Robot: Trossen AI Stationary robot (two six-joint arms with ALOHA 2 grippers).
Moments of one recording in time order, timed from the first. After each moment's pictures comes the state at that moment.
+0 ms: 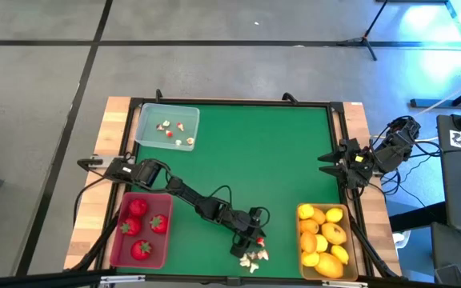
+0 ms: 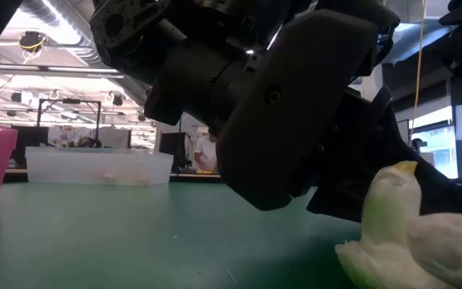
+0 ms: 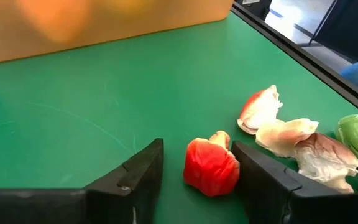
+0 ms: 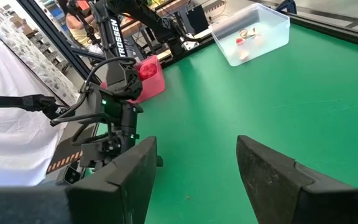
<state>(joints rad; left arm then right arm) -0.36 2.37 1.41 0.44 0.07 0.00 0.76 0.14 0.56 -0.79 0.71 0.73</state>
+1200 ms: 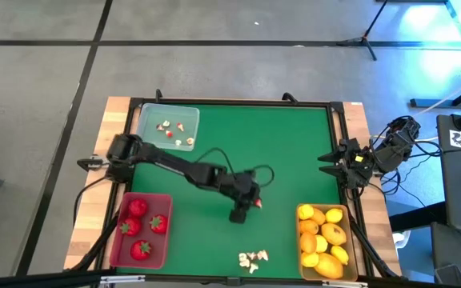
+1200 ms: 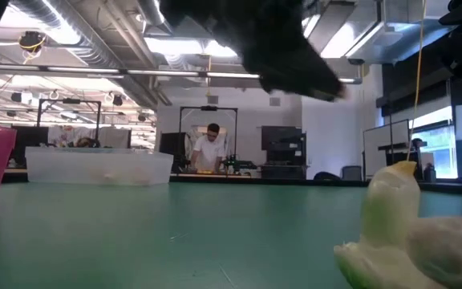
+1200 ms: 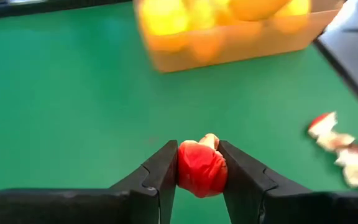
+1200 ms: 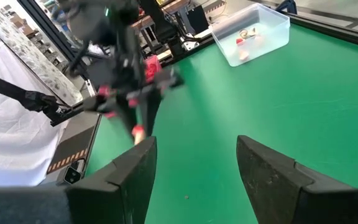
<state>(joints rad) -0.18 1.99 1.41 -0.10 0.03 0.03 0.76 0.14 0.56 -0.79 0.71 0.73</state>
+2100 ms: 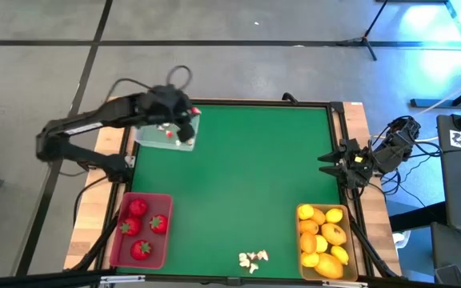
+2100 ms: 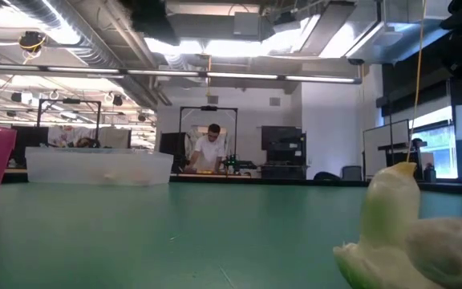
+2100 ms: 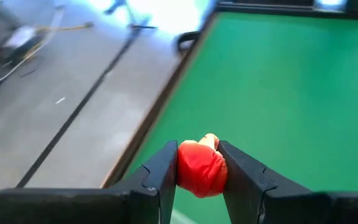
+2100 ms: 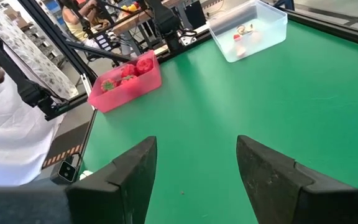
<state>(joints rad) 0.32 1.18 1.24 -0.71 -0.27 0.09 0.76 0.14 0.56 -0.82 0.70 0.73</state>
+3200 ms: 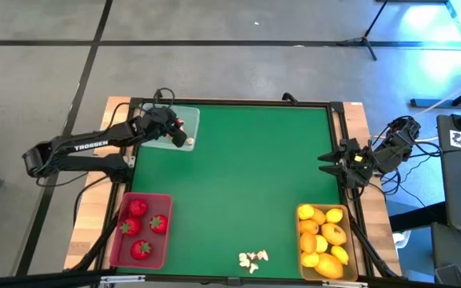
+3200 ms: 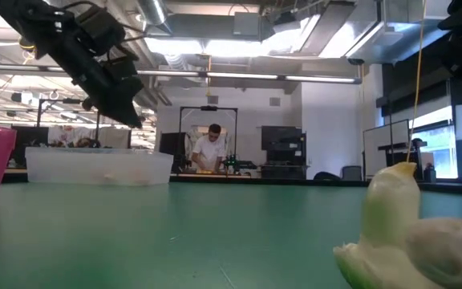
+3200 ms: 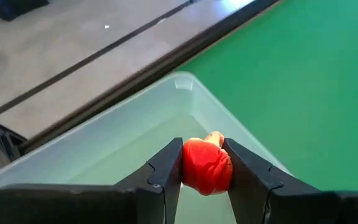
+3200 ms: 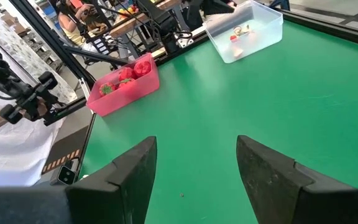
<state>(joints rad) 0.56 0.97 0.50 -0.20 -0.30 -0.15 0.76 0.14 0.56 -0.82 0.72 0.76</state>
